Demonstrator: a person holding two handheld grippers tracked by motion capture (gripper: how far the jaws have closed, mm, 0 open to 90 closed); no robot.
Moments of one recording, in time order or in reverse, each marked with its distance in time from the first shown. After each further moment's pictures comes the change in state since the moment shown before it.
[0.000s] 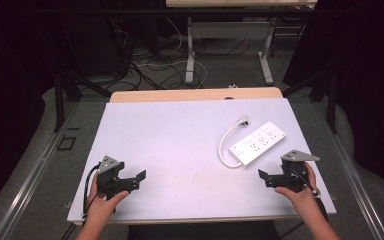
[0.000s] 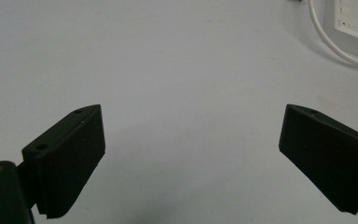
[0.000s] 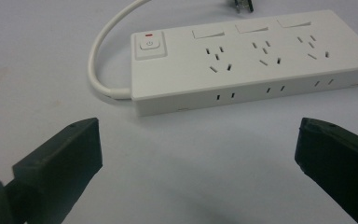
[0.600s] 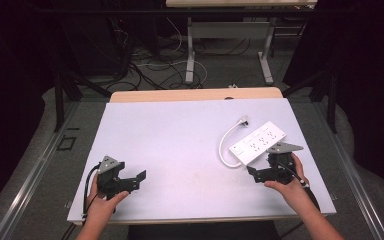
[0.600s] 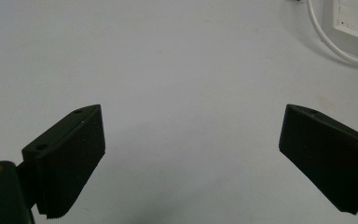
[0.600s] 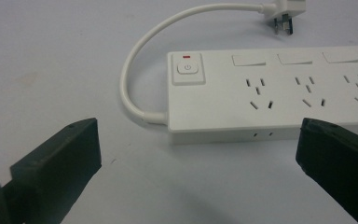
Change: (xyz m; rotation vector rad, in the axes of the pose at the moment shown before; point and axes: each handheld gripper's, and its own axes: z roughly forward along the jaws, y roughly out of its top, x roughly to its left) left arm -0.001 0.000 0.000 0.000 -0.001 0.003; right arm 0.024 0.031 0.013 0.054 0.052 -0.097
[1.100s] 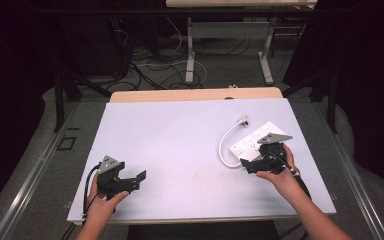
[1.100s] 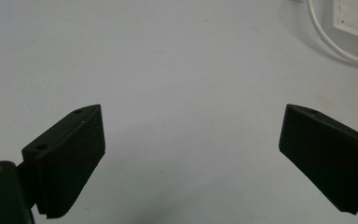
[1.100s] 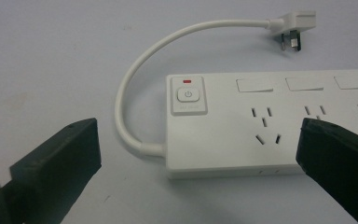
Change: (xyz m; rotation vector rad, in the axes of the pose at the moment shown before) left arm 0.000 0.000 0.000 0.001 0.000 0.002; right arm 0.001 0.025 0.022 0.019 0.005 -0.014
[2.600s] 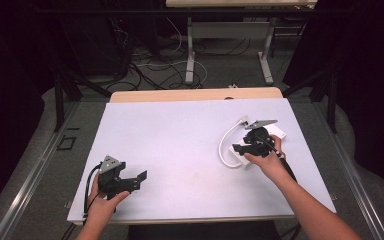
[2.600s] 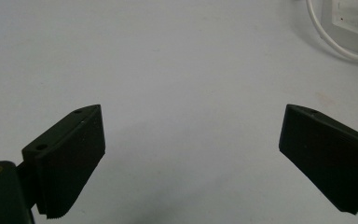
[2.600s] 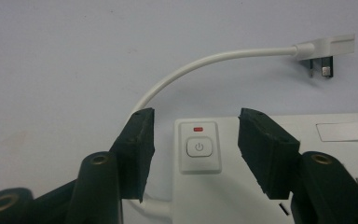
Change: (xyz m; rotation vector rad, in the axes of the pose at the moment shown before) left arm -0.001 0.000 0.003 0.007 -0.006 0.008; right arm -0.002 0.040 0.037 0.059 0.057 0.019
